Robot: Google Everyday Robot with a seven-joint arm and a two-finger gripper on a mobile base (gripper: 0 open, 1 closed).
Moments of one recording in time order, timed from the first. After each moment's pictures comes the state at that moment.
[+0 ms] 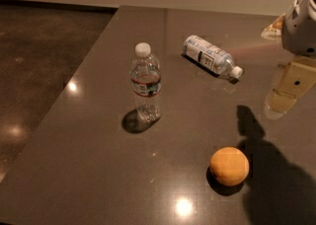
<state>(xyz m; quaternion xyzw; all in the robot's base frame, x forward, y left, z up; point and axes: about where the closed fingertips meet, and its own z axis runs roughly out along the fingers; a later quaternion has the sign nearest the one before) 0.438 -0.216 0.977 -0.60 0.78 -0.04 0.16</state>
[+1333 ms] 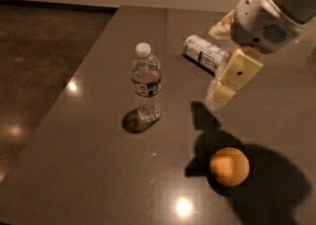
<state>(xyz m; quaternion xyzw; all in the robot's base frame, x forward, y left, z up) 0.451 -0.118 0.984 -0.62 0.75 0.10 0.24</state>
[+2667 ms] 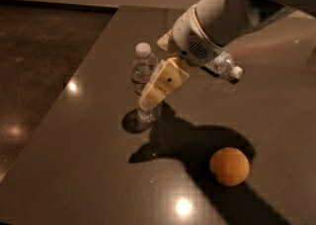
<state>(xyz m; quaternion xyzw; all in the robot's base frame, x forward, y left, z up) 0.478 -0.006 0.953 -0.59 0.72 0.20 0.29</state>
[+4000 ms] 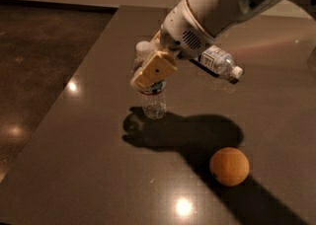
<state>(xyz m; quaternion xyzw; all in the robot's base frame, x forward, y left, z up) 0.478 0.014 0.960 -0.61 0.70 0.25 0.27</state>
